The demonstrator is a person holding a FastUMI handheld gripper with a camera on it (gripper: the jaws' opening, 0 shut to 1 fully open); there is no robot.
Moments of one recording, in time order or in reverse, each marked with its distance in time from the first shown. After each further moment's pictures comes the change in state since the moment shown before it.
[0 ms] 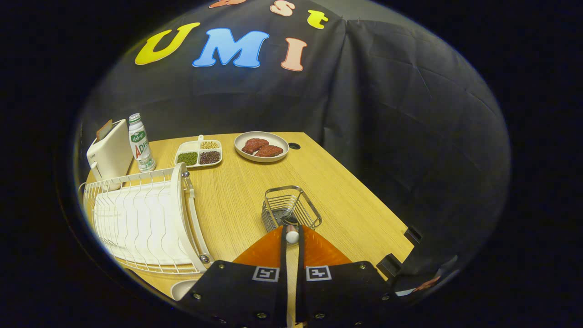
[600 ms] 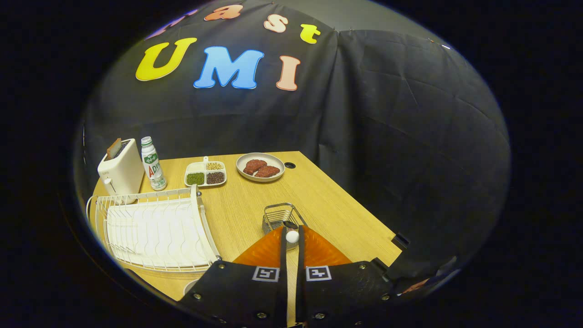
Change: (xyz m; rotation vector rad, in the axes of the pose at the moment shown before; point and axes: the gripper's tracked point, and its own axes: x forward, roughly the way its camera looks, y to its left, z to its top) arm -0.067 -0.012 0.035 0.025 -0.111 -0.002
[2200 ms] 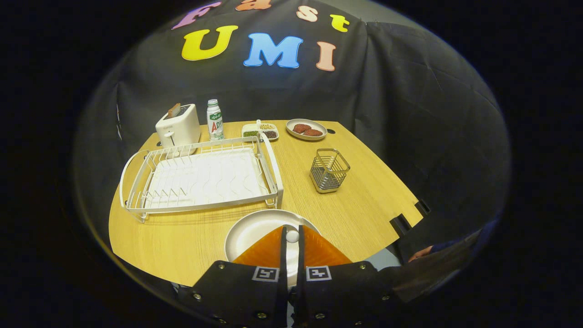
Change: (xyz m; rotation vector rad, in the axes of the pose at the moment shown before) arm -0.112 0.065 -0.110 -0.067 0.181 0.215
